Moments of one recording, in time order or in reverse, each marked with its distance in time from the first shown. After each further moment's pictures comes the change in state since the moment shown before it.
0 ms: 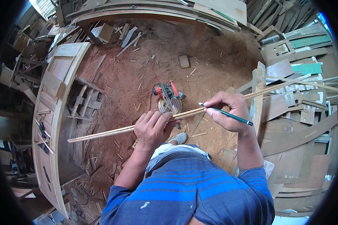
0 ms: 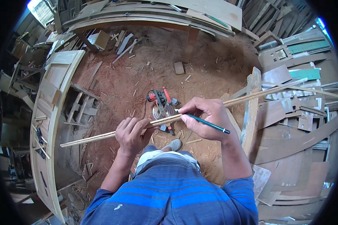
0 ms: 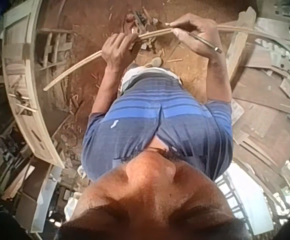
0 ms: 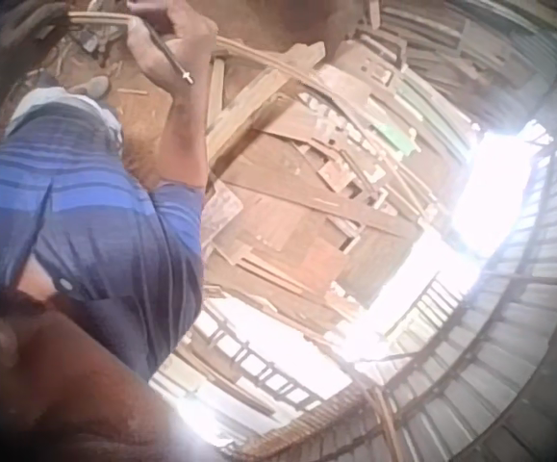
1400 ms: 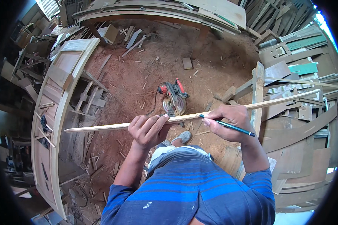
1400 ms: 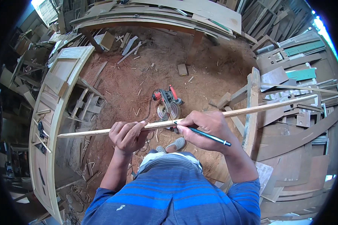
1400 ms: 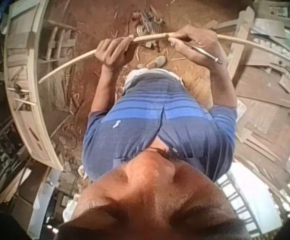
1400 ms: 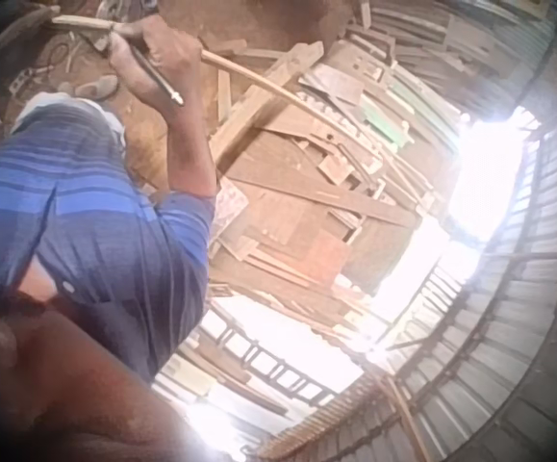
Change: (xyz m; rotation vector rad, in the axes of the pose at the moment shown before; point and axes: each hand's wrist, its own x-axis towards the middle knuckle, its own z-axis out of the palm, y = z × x) left_hand -0.081 -0.024 -0.100 0.022 0.244 0.173; right_hand -0.059 -0.097 0.089 -0.144 -0.005 -0.216
